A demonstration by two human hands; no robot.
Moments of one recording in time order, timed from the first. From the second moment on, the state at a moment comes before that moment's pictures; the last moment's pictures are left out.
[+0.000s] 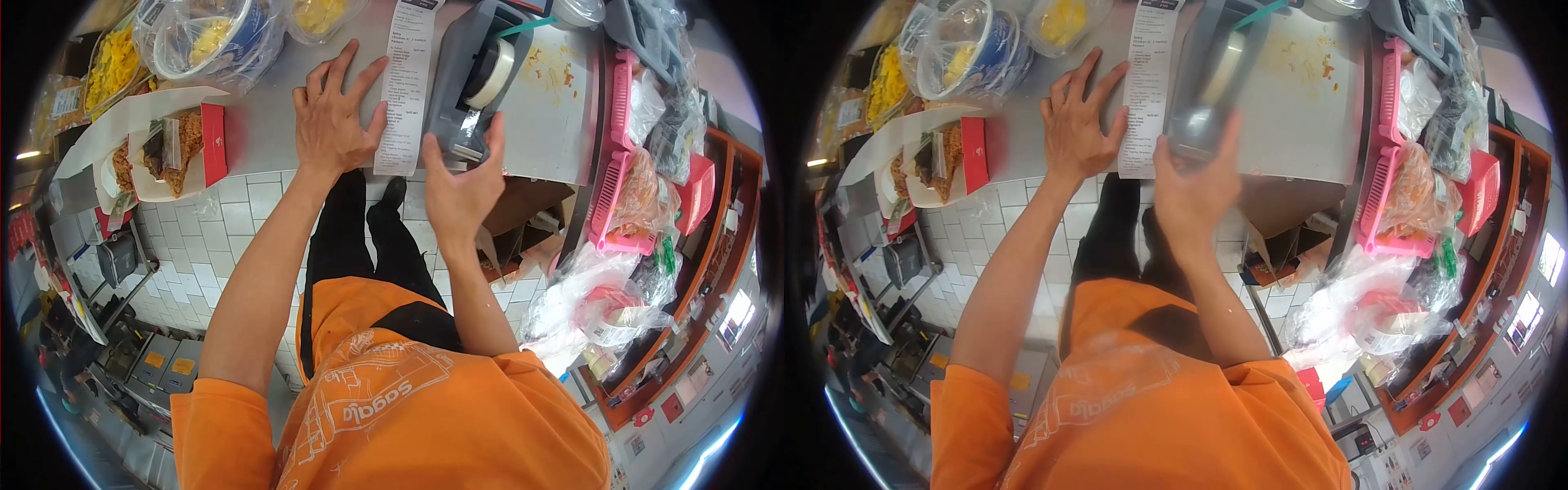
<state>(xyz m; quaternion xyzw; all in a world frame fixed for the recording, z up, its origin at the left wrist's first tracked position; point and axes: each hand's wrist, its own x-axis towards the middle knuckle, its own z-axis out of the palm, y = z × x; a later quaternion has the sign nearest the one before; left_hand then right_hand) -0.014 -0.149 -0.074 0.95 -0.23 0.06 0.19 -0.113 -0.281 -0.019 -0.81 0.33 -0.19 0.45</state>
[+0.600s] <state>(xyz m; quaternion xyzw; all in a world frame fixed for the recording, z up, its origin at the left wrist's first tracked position) -0.012 -0.148 -0.072 0.94 -0.27 0.05 0.20 -0.125 -0.285 -0.014 -0.79 0.32 -0.19 0.50</state>
